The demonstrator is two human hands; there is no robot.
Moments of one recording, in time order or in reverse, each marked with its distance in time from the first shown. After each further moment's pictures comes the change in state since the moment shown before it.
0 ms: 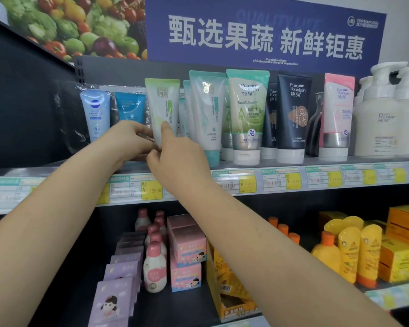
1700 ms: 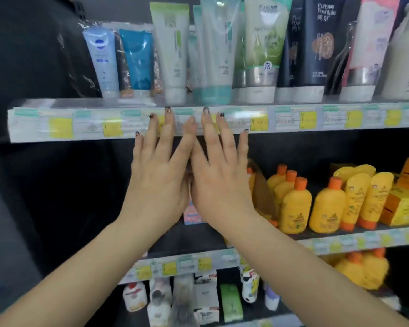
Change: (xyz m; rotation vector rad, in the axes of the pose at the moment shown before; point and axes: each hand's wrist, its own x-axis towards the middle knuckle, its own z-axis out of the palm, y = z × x) left_hand -0.133 -0.080 0.069 0.782 0.335 0.707; right_hand -0.125 0.033 0.042 -0.253 0.386 -0.209
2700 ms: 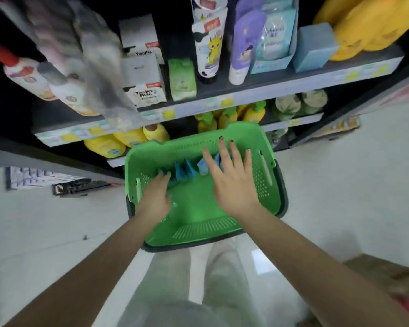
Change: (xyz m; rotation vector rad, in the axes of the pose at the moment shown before) left_hand -0.472 0.125 0.155 -0.373 -1.441 -0.720; right_hand -0.464 0.010 -0.041 0.020 -1.183 0.278
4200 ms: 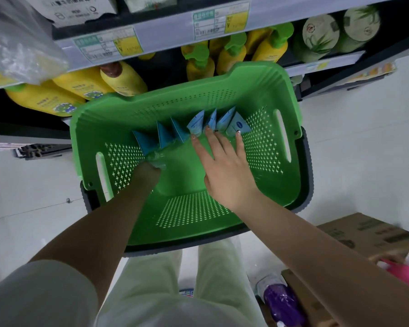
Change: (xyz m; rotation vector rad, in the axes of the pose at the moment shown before) left_hand 0.099 -0.072 0.122 -0.227 -0.179 -0.479; right_hand -0.002 0.009 0.094 0.142 -0.371 -0.058
